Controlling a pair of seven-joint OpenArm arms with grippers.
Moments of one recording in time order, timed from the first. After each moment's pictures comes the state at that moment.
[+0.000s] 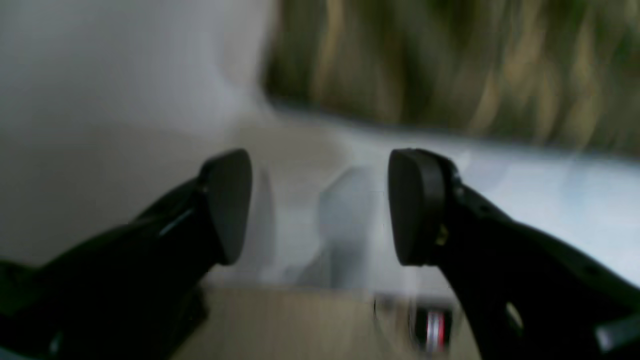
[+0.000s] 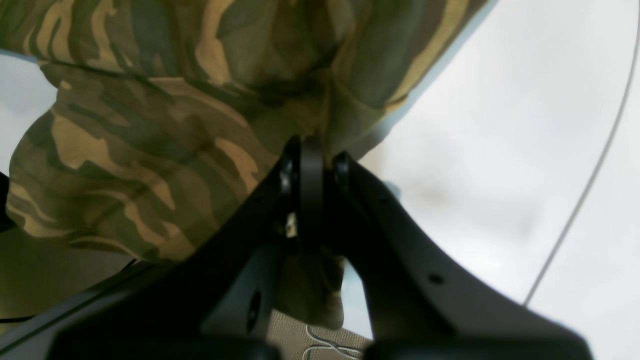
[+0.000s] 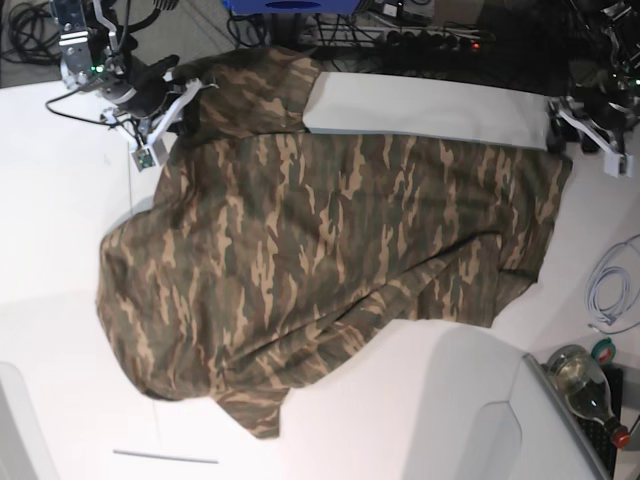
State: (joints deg) left arm 16.1 -20.9 -42.4 67.9 -12.6 -41.0 23.8; right arm -23.8 10.8 -3.2 84.7 17.3 16.7 -31.7
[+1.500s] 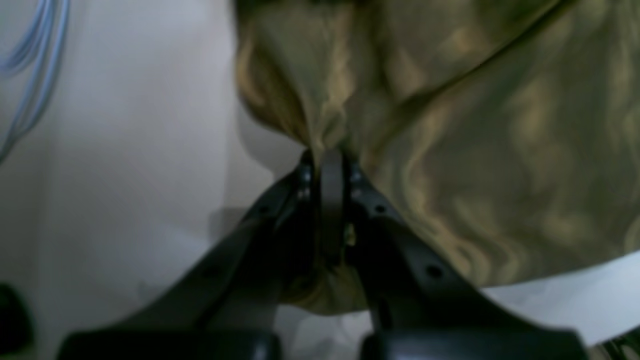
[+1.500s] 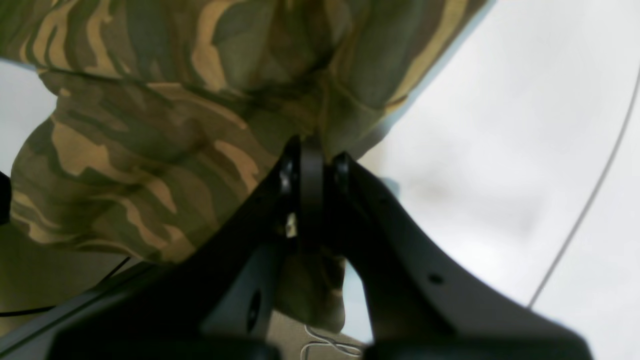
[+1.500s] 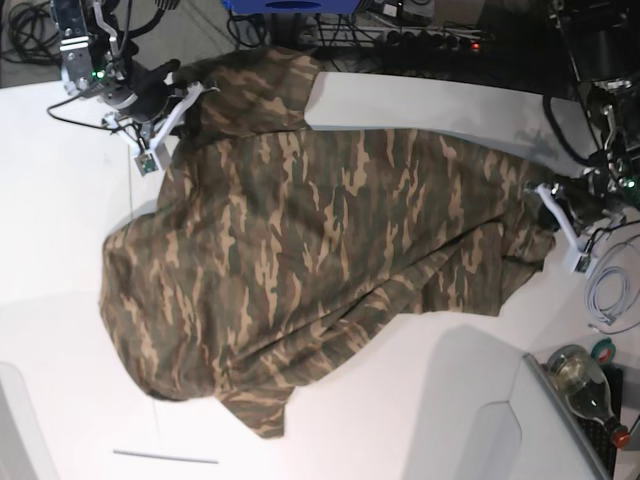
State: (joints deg) left arm 0.9 -23.6 -22.8 76.8 -13.2 -34.9 48.1; right arm -22.4 10.8 -3.4 84.7 17.3 16.7 -33.5
